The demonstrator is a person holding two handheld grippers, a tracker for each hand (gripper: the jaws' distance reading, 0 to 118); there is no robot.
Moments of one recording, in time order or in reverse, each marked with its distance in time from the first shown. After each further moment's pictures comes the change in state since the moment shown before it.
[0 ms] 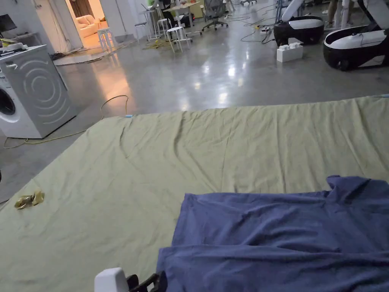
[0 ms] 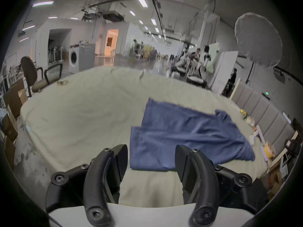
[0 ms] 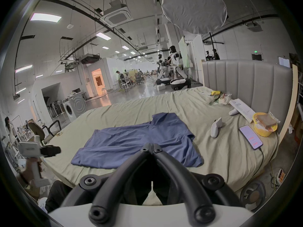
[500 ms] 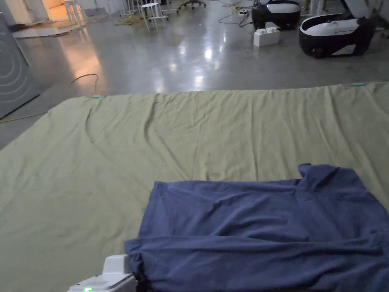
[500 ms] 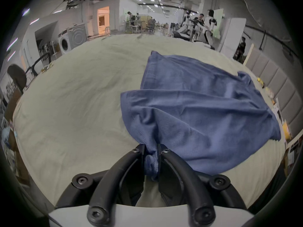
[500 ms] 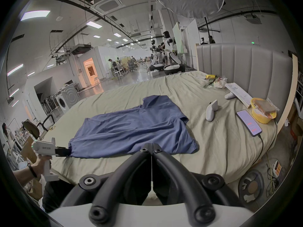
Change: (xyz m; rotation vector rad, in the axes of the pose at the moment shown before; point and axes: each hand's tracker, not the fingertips) left arm 0.011 -0.017 -0.128 -0.276 0.070 -0.124; right arm 0.018 -0.015 -0.034 -0.147 -0.068 -0.029
